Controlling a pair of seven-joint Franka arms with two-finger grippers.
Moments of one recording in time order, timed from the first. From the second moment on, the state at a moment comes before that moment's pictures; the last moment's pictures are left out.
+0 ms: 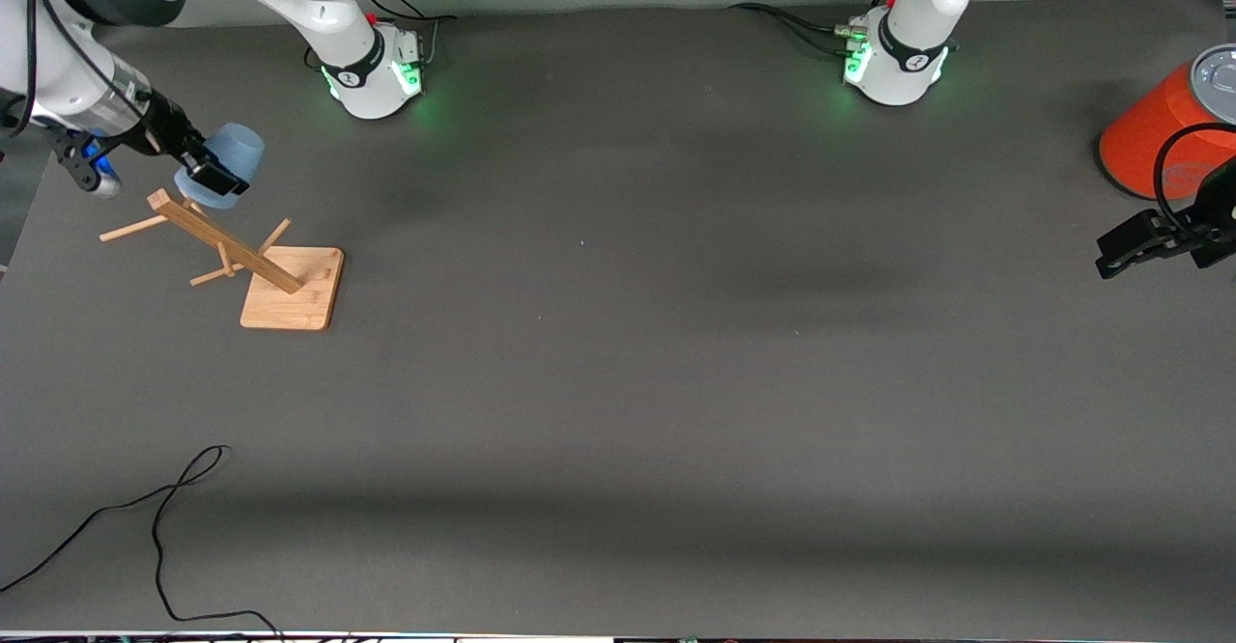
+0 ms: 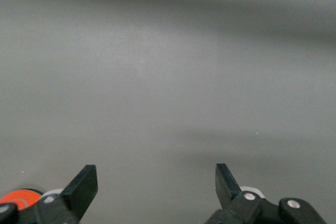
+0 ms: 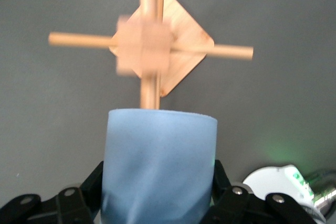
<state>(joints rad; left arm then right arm) -0.16 0.08 0.17 -1.51 0.03 1.65 -0.08 0.01 -0.51 -0.10 -2.43 0.00 1.82 0.81</state>
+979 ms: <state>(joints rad) -0.16 0.08 0.17 -1.51 0.03 1.65 -0.09 0.02 -0.51 0.44 -2.22 0.30 1.75 1.43</state>
